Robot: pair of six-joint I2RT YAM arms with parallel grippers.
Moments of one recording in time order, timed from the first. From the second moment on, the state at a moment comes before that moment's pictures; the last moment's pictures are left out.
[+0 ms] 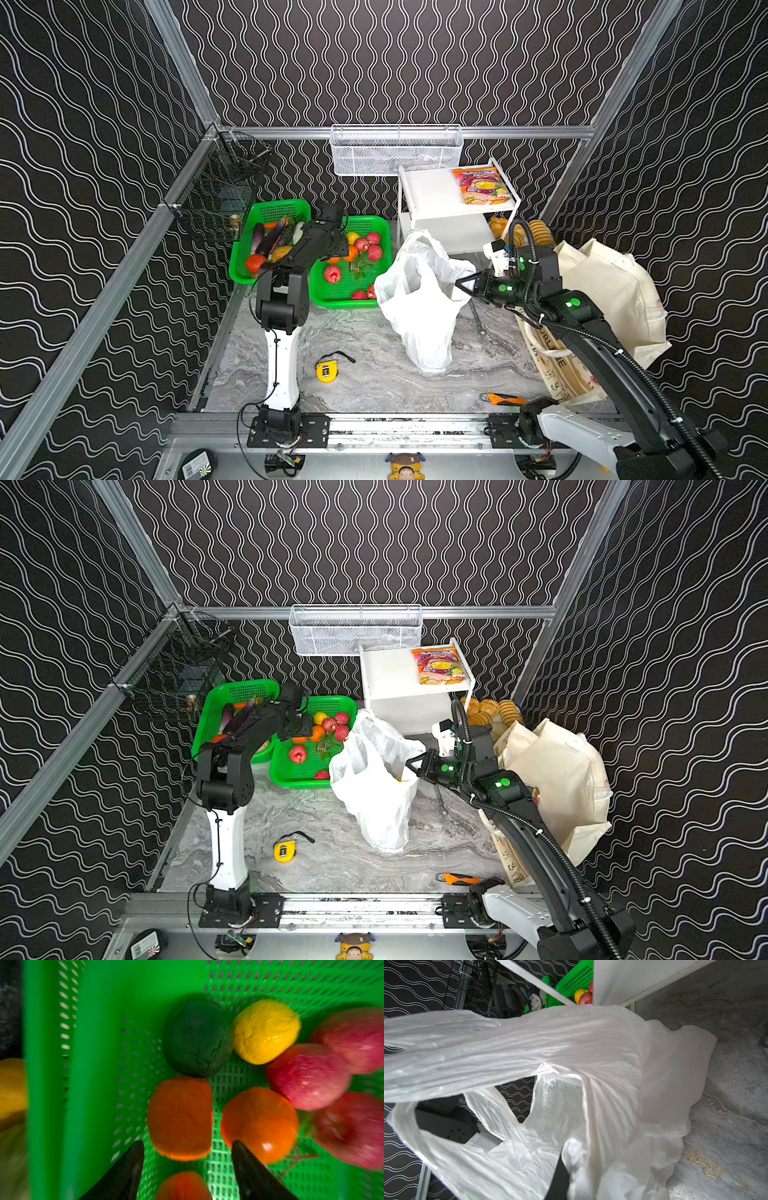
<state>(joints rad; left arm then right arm) -0.17 2.23 1.89 -0.75 -0.20 -0.23 0.35 1.06 1.08 -0.61 -0.55 0.71</state>
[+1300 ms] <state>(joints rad) -0.39 1.29 1.16 -0.40 0.48 -0.15 0.35 1.07 1.04 -0.54 -0.55 0.72</state>
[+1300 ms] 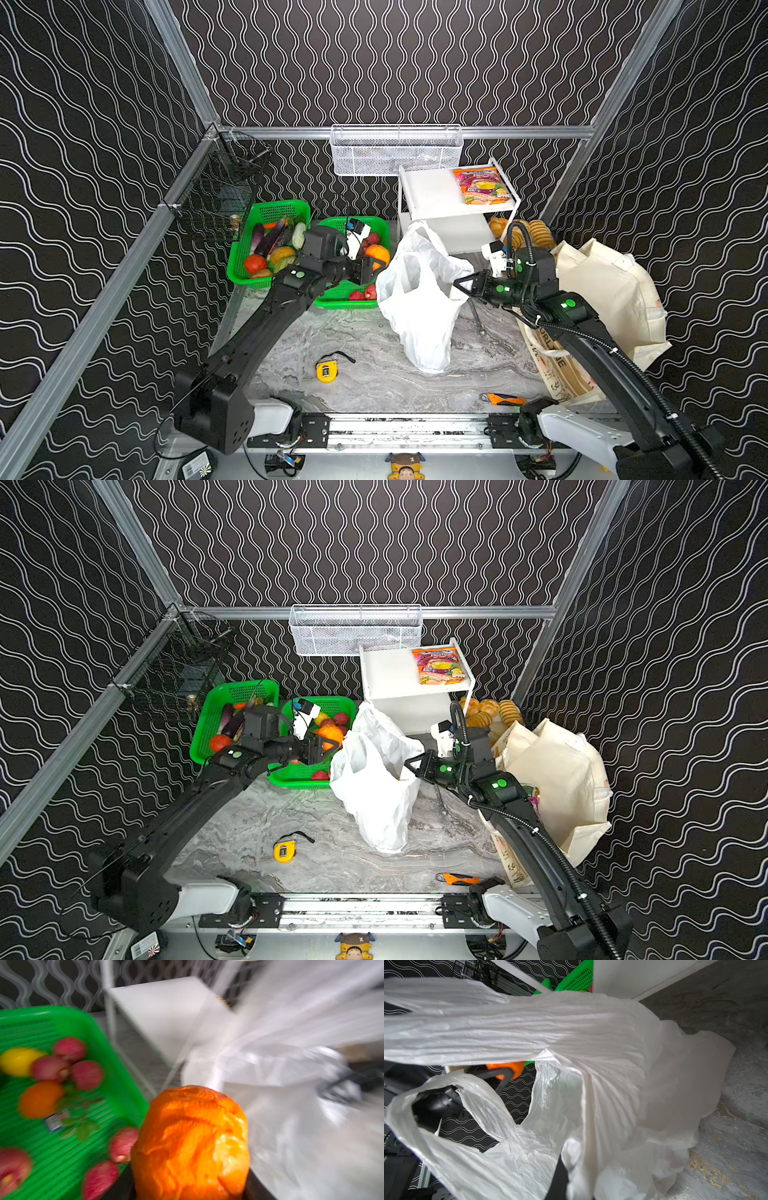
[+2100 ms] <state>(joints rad) -0.63 1.40 1.31 -0.46 0.51 -0.07 0.35 1.04 1.02 -0.52 -0.54 0.74</state>
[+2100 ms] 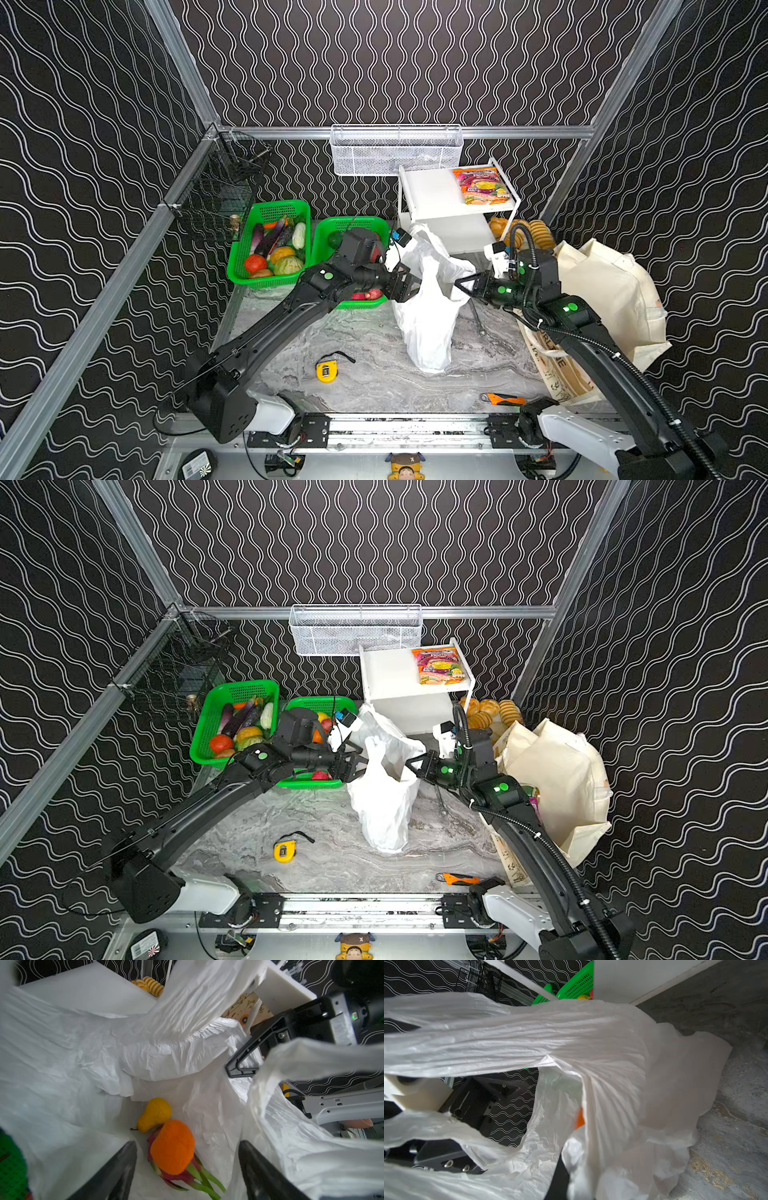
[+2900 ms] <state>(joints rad) -0.44 1.14 1.16 -0.52 -0.02 -0.06 0.35 1.03 1.01 -0.52 -0.52 0.74</state>
